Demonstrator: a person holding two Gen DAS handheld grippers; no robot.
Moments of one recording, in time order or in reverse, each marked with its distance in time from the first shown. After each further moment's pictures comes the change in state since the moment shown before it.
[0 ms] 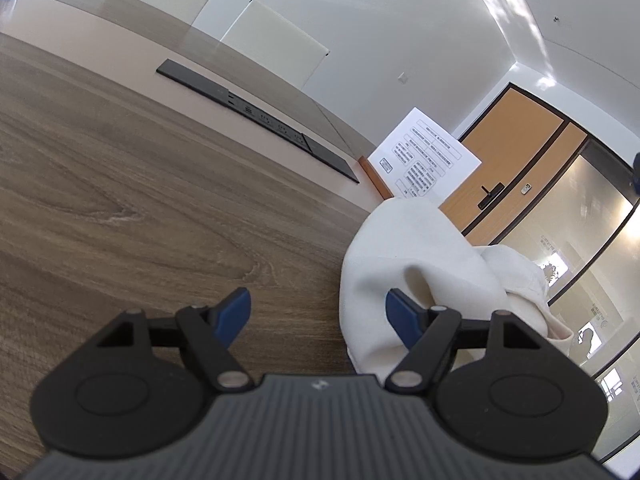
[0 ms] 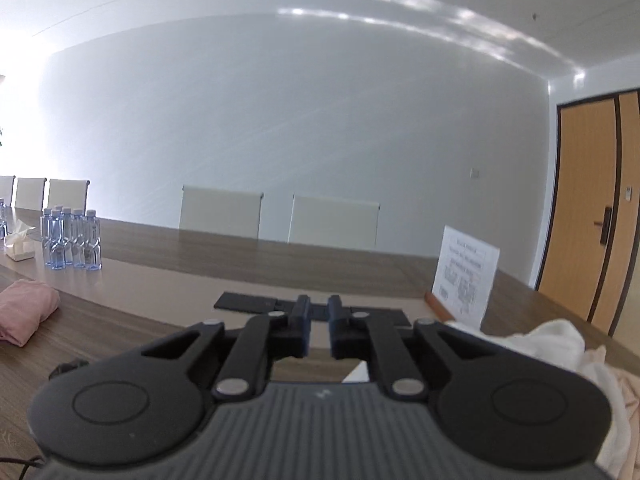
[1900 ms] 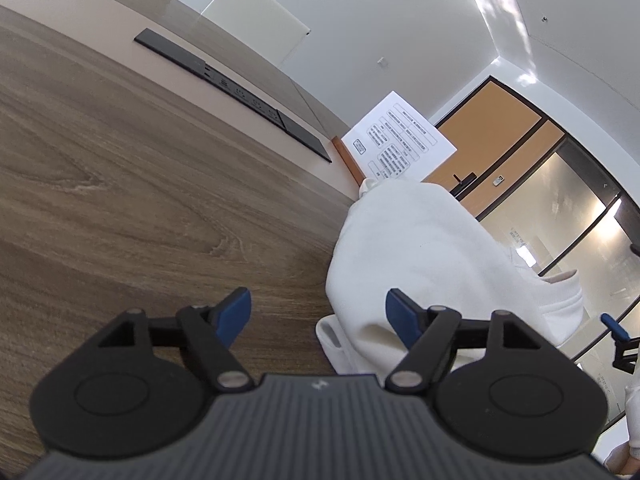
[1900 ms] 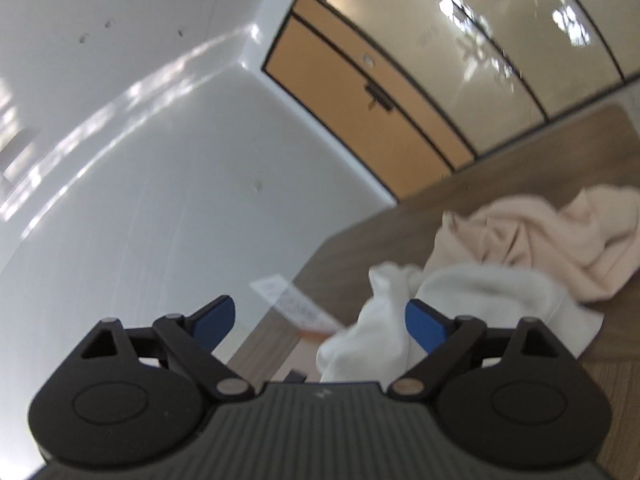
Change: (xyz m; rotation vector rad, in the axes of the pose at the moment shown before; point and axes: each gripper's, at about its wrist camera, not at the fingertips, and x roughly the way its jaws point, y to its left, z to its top) left arm 0.005 0.004 -0.006 -0.043 0.063 -0.103; right arm -0.067 -0.254 -0.020 0.895 -0.280 -0.405
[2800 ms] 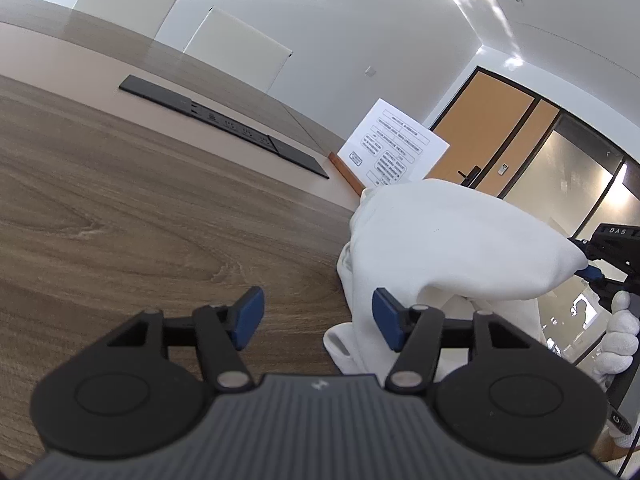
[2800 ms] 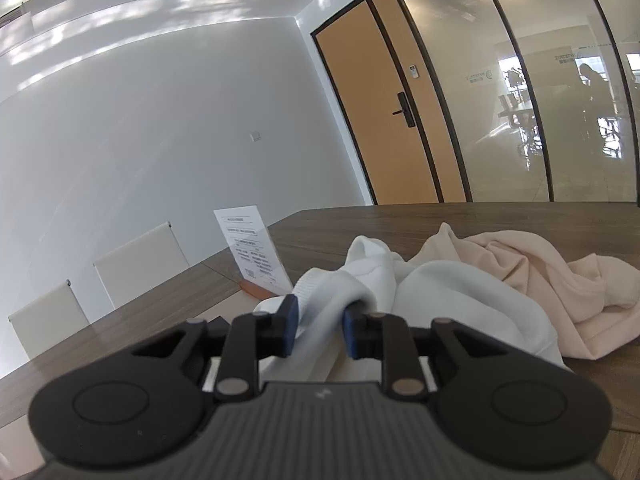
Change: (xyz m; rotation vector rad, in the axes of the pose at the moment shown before) left arm -0.002 -0.021 -0.001 0.138 -0.062 0.054; right arm 0.066 0.049 -0.075 -0.376 0.131 -0.083
